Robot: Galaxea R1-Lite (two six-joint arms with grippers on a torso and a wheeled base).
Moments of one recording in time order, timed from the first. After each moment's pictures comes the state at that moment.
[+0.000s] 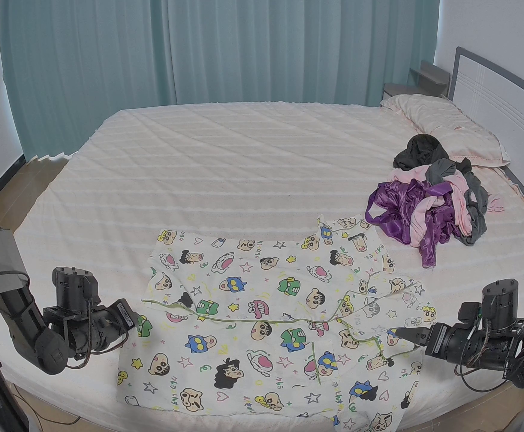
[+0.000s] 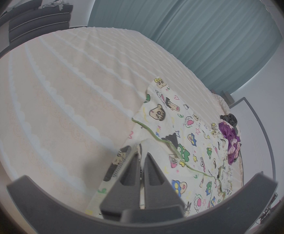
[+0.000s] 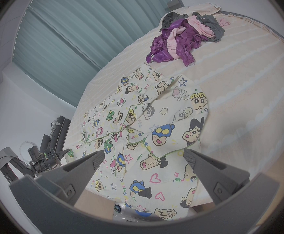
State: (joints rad) left arm -0.13 1.99 -0.30 -1.03 -0.03 -0.70; right arm 0.31 1.76 -0.06 -1.05 0.10 0.66
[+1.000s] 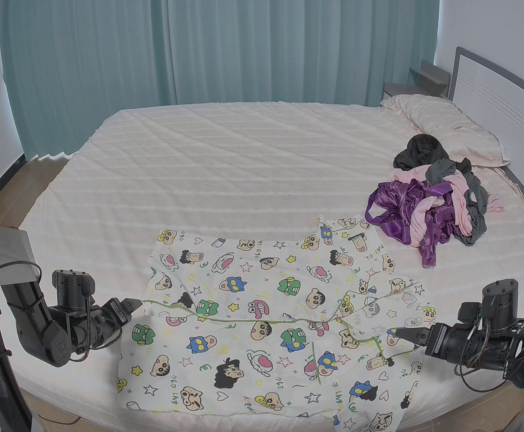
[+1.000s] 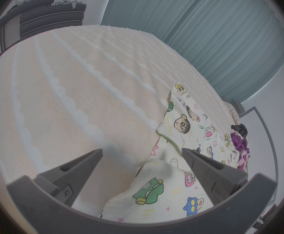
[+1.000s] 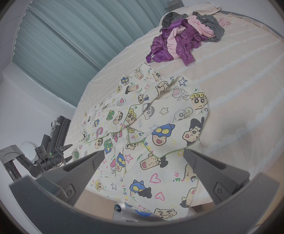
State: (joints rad) left arm -0.04 2.13 -0.34 -1.09 -0.03 -0.71; right arm 0.31 1.76 -0.06 -1.05 0.10 0.66
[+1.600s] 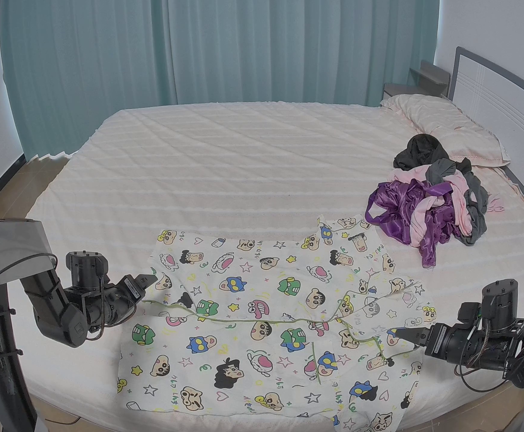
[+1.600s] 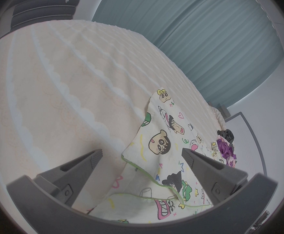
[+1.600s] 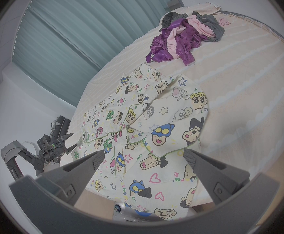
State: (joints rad) left arm -0.05 2.22 -0.56 -1.07 -0.12 -0.75; right arm 0.31 1.77 -0.06 -1.05 0.10 0.66
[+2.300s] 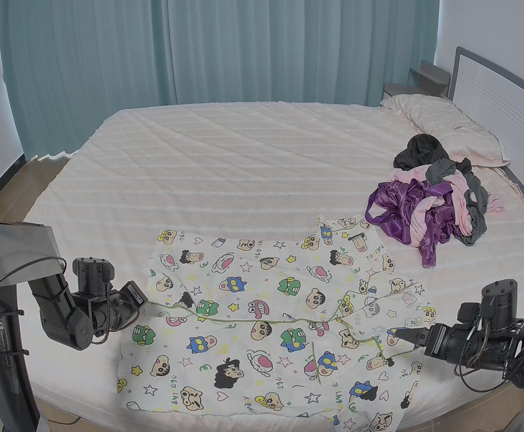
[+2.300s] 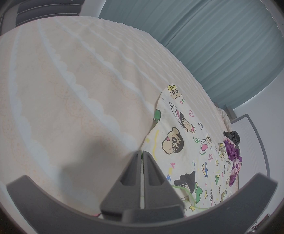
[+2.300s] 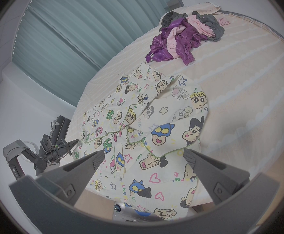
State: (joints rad) left arm -0.06 2.28 -0.58 -1.08 -0.08 -0.78; right arm 0.31 1.77 -0.06 -1.05 0.10 0.66
